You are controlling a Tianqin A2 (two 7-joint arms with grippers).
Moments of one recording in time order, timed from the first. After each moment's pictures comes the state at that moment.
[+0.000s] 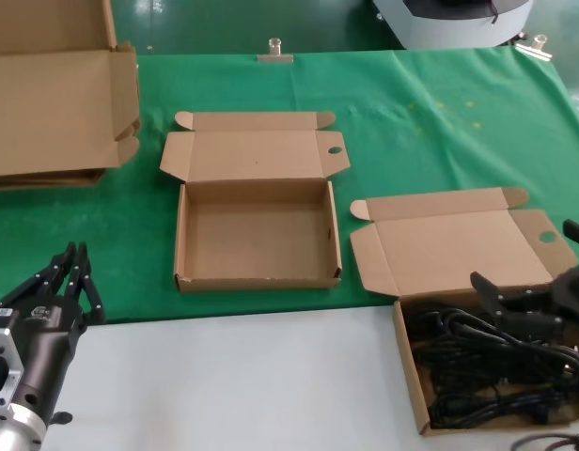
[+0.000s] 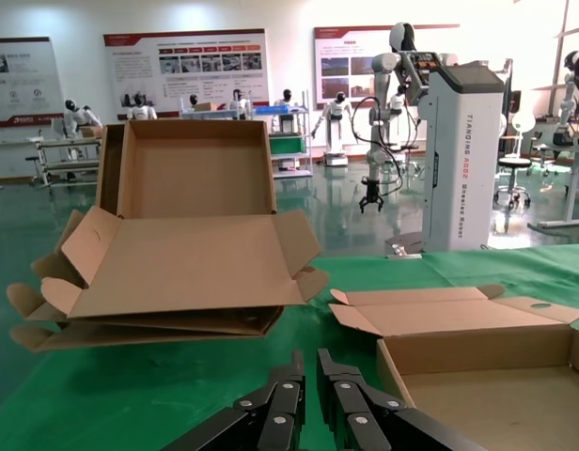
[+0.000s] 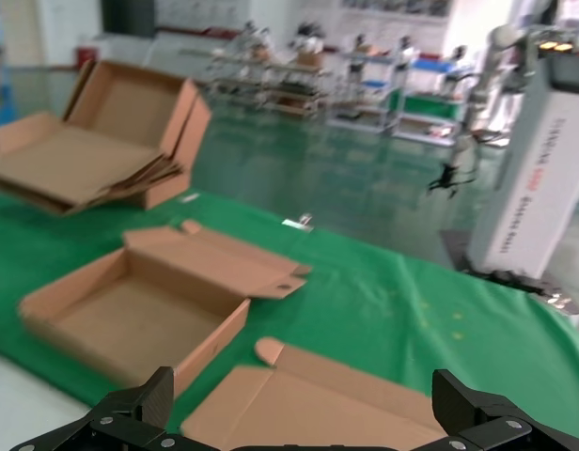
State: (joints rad) left arm 0.00 -0.30 1.60 -1.60 -1.80 0.00 0.00; right arm 0.18 1.16 -2.07 1.86 2.42 0.15 -0.04
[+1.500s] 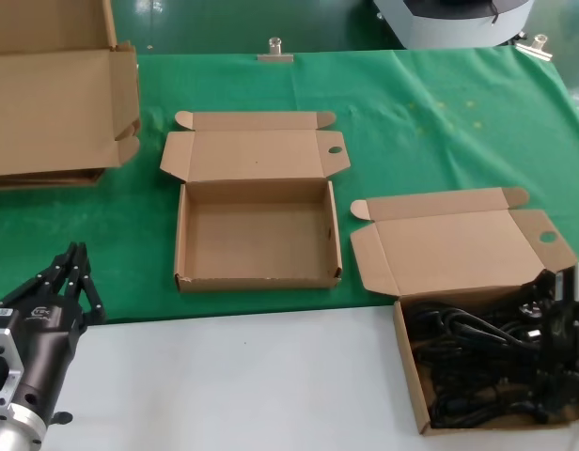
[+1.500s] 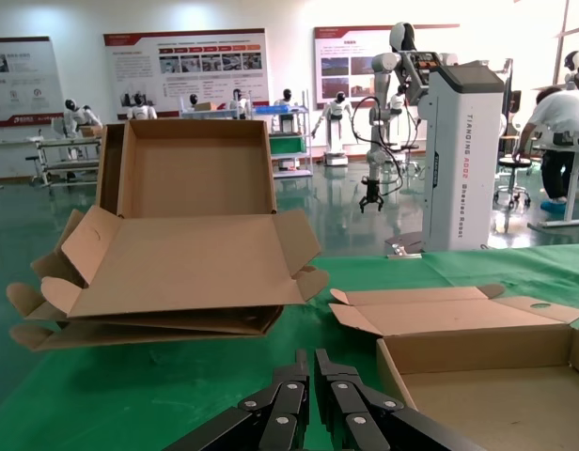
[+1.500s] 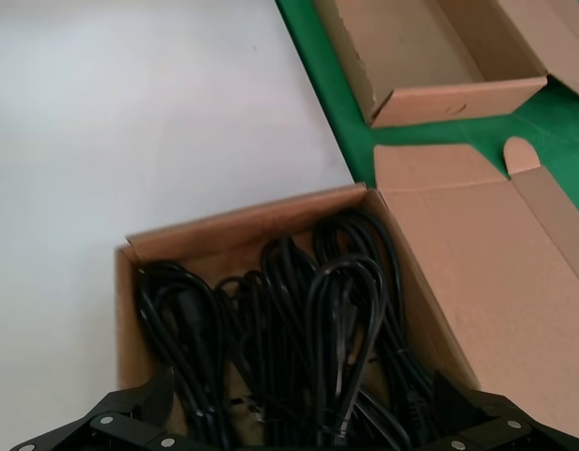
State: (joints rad) left arm 0.00 -0.30 1.60 -1.60 -1.80 0.00 0.00; right arm 0.94 0.83 -2.27 1.11 1.43 -1.07 0.12
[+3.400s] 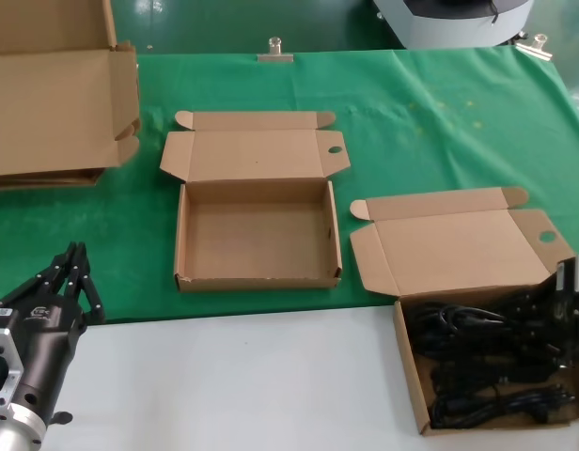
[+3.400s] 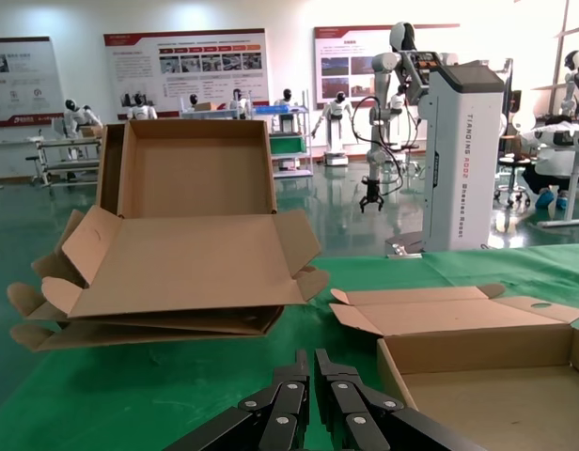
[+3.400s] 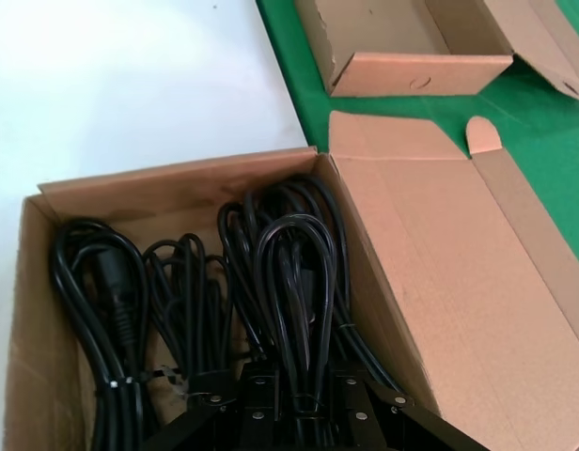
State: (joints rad) left arm 0.00 -0.30 1.60 -1.60 -1.80 0.00 0.00; right arm 0.95 0.70 -2.11 0.90 1.30 -1.06 -0.08
